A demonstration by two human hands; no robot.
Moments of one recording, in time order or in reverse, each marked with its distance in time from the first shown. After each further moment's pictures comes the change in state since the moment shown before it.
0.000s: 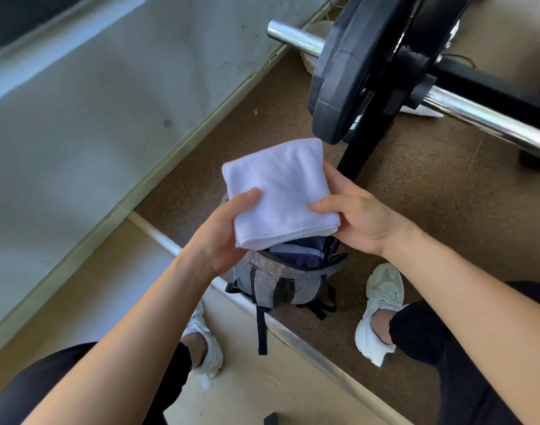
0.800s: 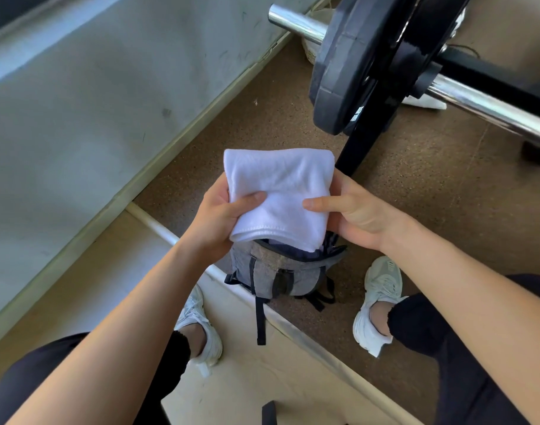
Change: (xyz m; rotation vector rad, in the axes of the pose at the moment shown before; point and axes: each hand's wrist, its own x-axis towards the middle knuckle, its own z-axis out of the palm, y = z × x) left_hand 0.000 0.000 -0.007 0.325 0.036 0.283; right_hand 0.000 0.007 -0.003 -0.049 0.102 0.088
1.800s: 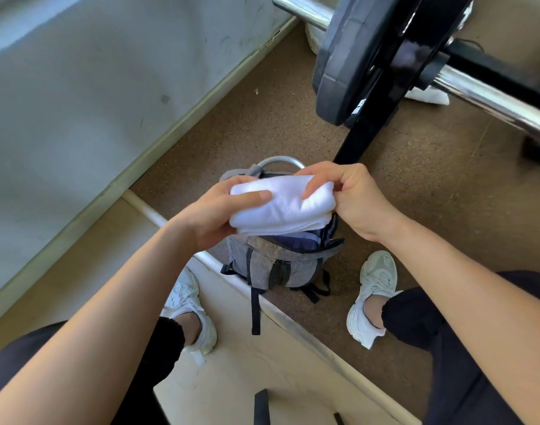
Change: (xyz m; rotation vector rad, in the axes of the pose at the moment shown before) left_hand -0.001 0.008 -0.003 0.105 -0.191 -0.277; right_hand 0.003 0.011 -0.005 -0.524 0.131 -0.338
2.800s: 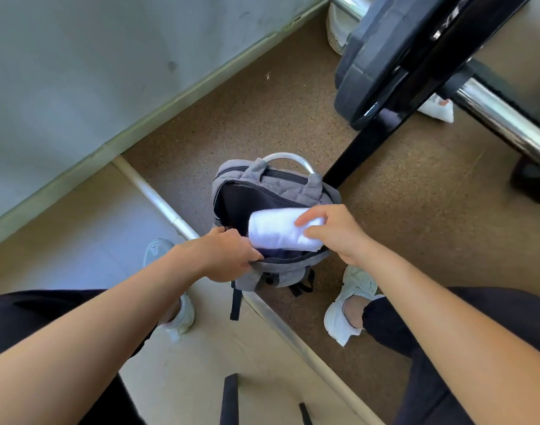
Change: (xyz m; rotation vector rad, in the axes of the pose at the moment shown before) left_hand -0.004 -0.091 0.001 1.685 -0.385 -0.039; right_hand -0.020 0.062 0.020 -0.272 -0.010 0.571
